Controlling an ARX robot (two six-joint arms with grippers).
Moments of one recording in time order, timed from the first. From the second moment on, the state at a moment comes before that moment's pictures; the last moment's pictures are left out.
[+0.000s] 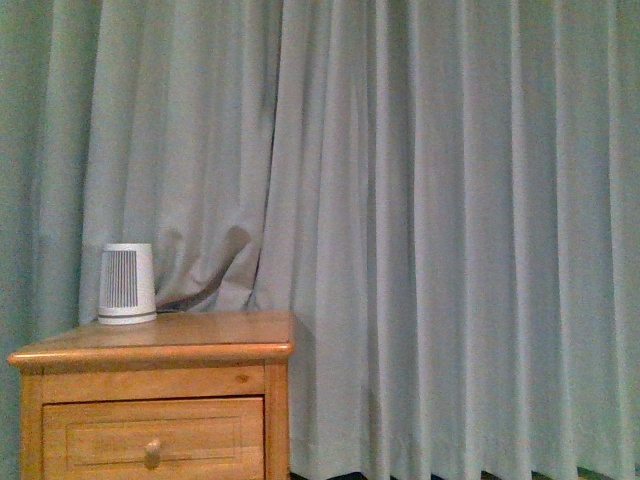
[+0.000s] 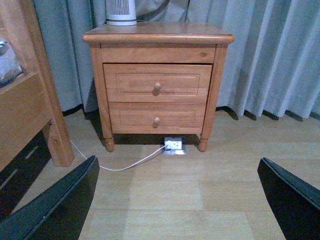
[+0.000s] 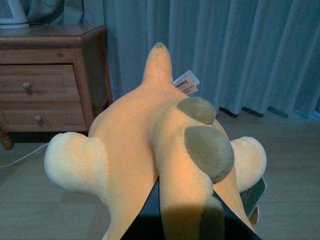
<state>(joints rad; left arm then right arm) 0.00 0.00 0.01 -0.01 0.00 0.00 0.00 0.01 0.01 0.00 0.00 0.01</state>
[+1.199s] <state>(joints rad) 0.00 0.00 0.01 -0.01 0.00 0.00 0.00 0.01 0.01 0.00 0.00 0.01</state>
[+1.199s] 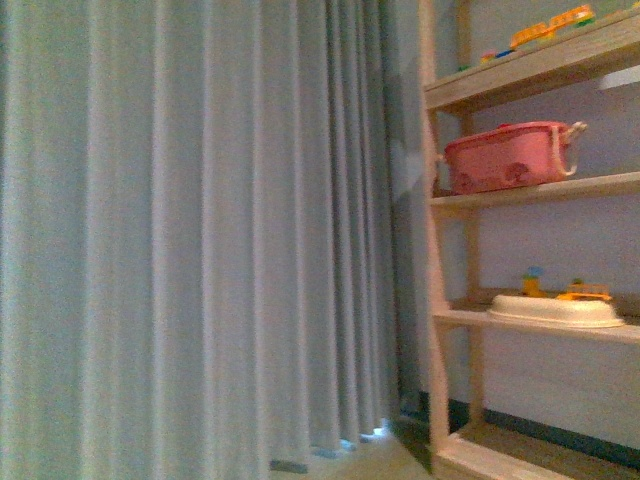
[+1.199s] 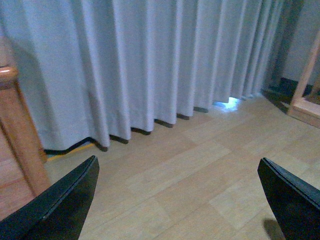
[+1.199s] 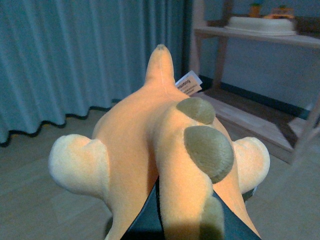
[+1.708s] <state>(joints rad) 0.00 0.00 0.01 -0.01 0.00 0.00 0.00 0.01 0.01 0.00 0.00 0.01</state>
